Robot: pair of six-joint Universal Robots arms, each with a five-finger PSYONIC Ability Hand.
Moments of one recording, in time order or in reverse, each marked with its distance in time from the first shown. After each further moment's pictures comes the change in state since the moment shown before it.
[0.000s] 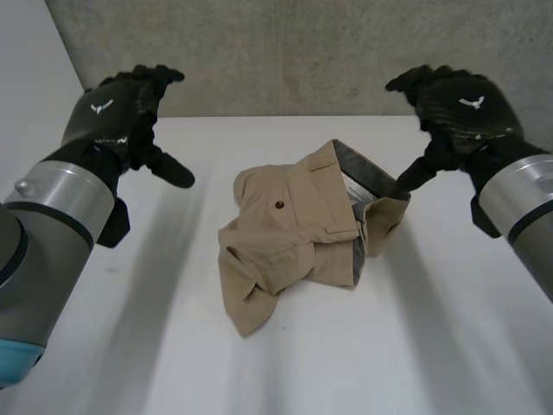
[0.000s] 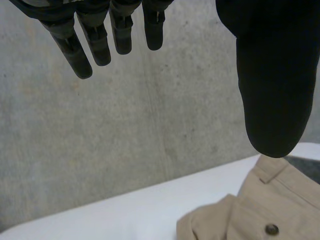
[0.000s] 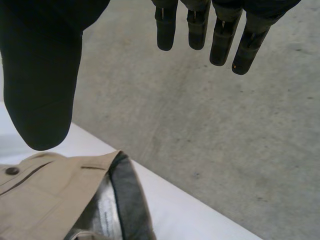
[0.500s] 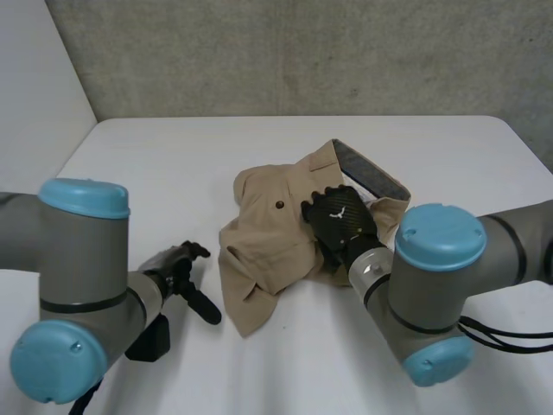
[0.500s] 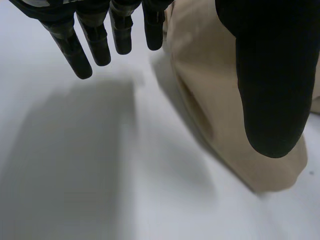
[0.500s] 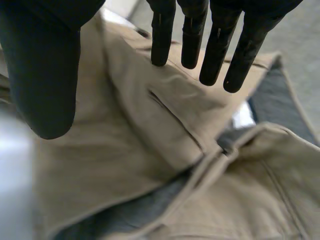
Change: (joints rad) left arm 0.002 -0.425 -0.005 -0.298 0.003 -0.335; right arm 0.262 0.568 -0.105 -0.240 0.152 -0.321; left_hand 0.000 0.000 0.000 0.000 0.000; right_hand 0.174 0.207 0.223 0.204 0.172
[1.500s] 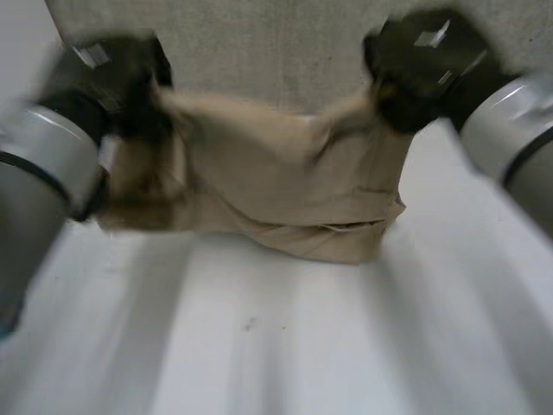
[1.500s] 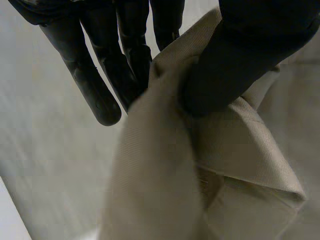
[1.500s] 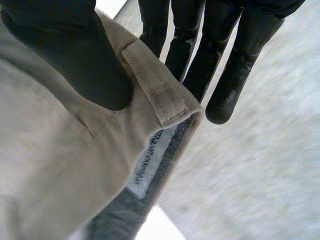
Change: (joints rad) left arm -0.093 0.441 0.271 0.055 -0.111 0.531; right arm -0.129 -0.526 -0.269 0.536 -0.120 0.036; left_hand 0.893 0.985 0.976 0.986 0.935; right_hand 0.604 0.749 0.750 0.752 0.722
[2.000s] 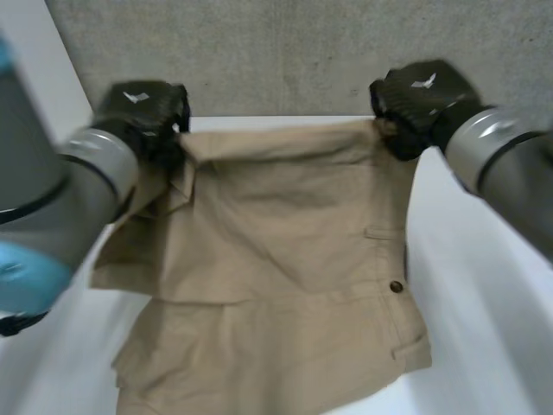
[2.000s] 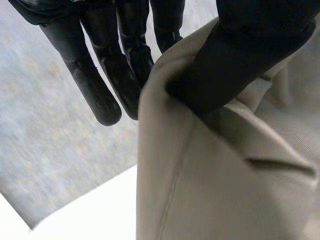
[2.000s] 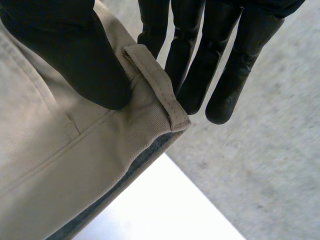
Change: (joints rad) left arm 0.078 -0.258 0.066 0.016 0.101 0.075; right arm -0.059 0.201 -0.045 0.020 -0.014 0.000; left_hand 0.015 0.002 0.002 0.004 0.012; right_hand 0.000 0.000 0.001 0.002 0.005
